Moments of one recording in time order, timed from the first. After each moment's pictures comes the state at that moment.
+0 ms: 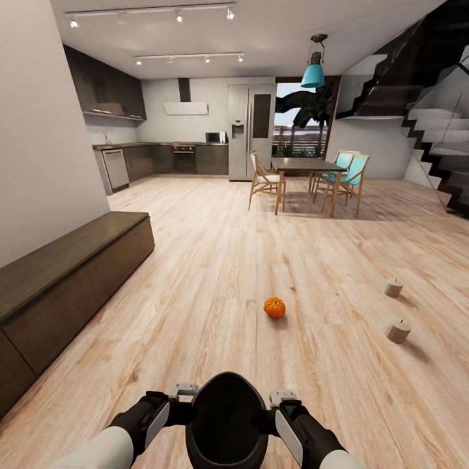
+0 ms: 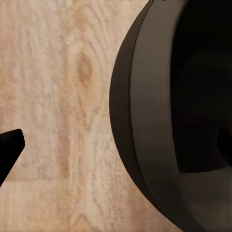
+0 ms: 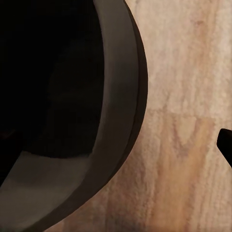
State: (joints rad) left arm -0.64 -0.08 -0.03 -0.26 -0.02 0.41 -0.08; right arm -0.53 0.17 0.15 -0.45 -0.20 0.50 -0.11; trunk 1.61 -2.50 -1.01
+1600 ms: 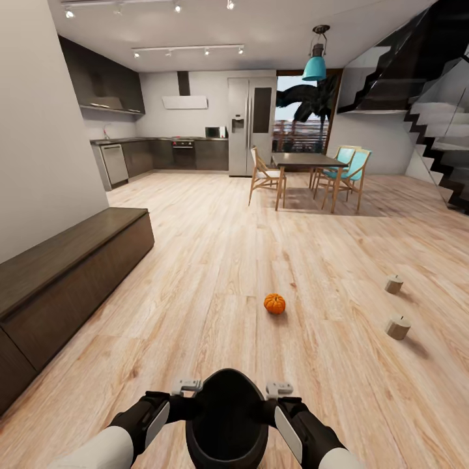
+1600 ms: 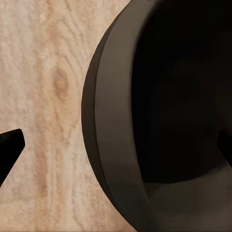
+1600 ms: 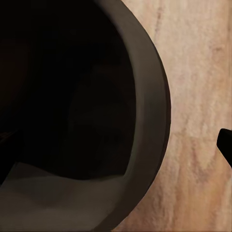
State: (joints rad) left arm -0.64 -0.08 -0.03 -0.26 -0.02 0.34 -0.16; right arm -0.53 0.17 0.15 -0.48 -0.20 0.43 -0.05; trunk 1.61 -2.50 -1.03
